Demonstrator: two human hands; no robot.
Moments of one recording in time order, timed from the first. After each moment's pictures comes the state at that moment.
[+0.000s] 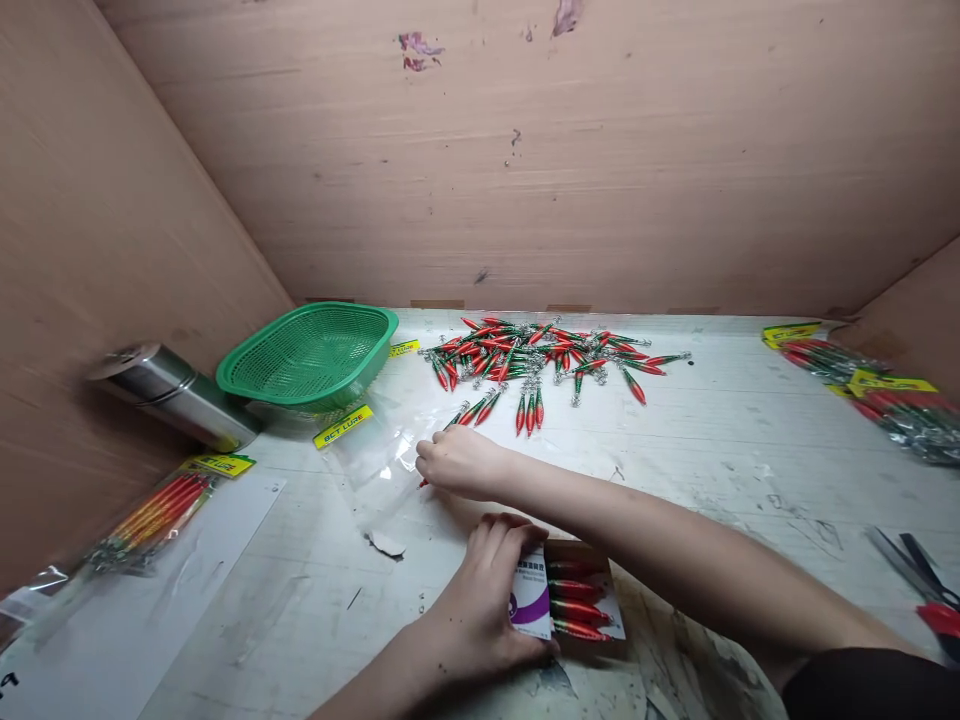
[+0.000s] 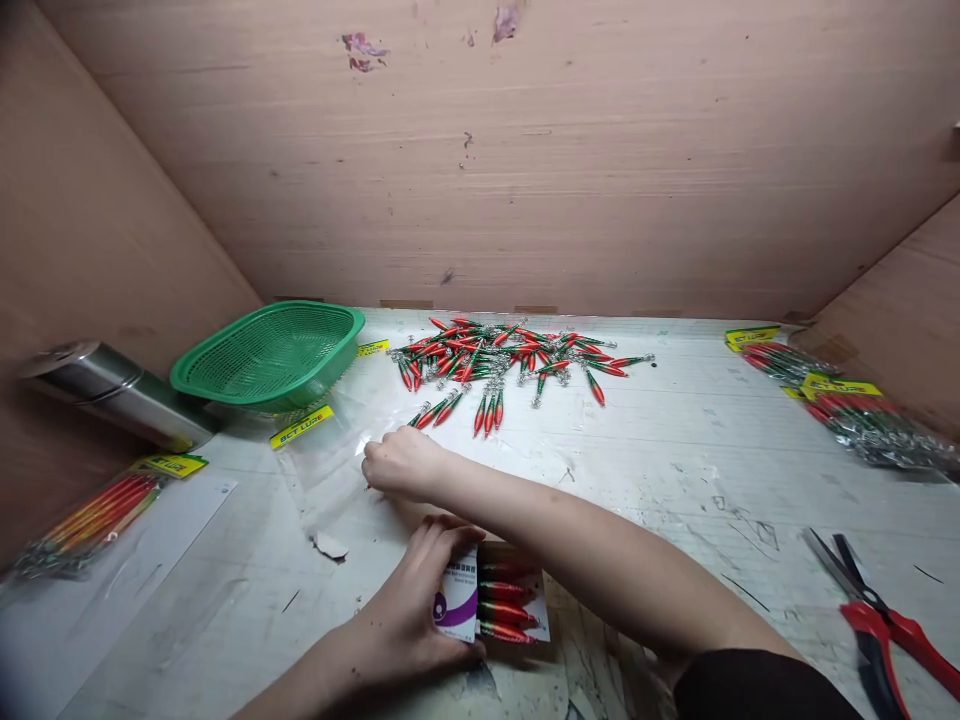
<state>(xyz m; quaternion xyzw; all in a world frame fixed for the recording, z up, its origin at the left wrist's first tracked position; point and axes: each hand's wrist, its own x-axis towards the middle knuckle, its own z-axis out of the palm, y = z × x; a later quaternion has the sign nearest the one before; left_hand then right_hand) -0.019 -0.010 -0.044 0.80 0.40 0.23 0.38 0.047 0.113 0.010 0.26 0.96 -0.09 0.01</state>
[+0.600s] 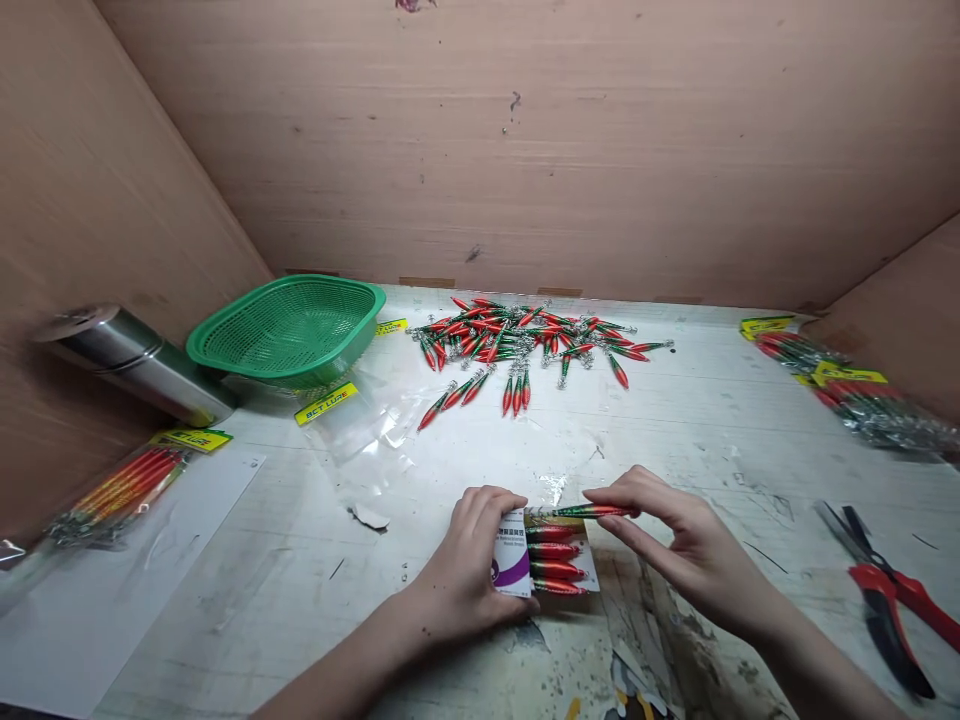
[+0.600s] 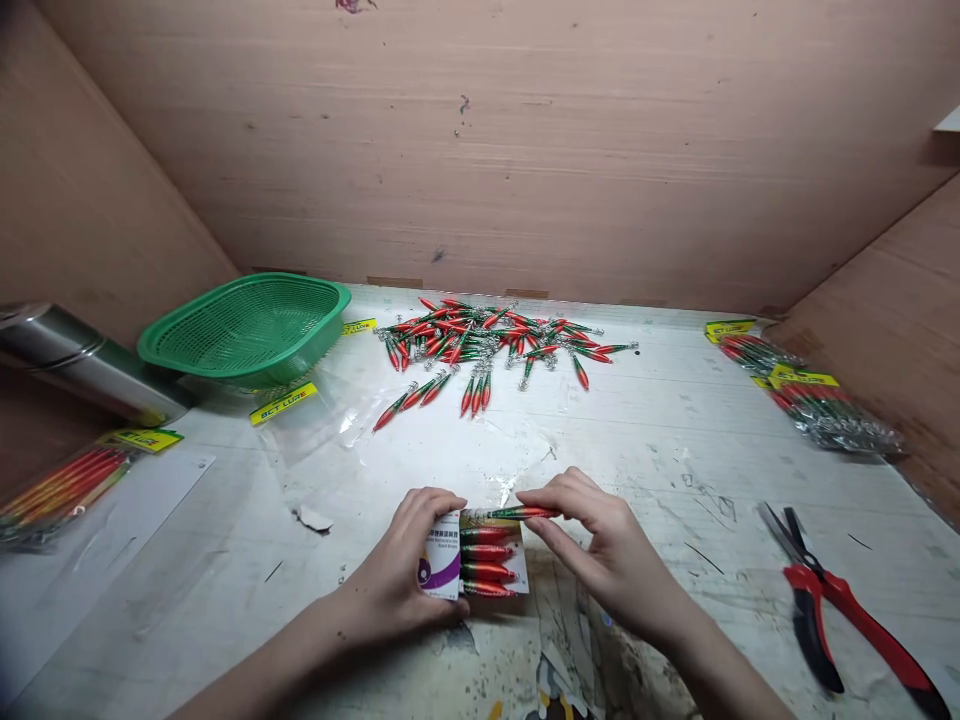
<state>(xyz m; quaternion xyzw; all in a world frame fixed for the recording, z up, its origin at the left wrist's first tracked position) -0.018 -0.010 -0.046 0.79 0.40 0.26 0.38 0.236 -0.008 0.009 0.44 0.78 -0.29 -0.33</state>
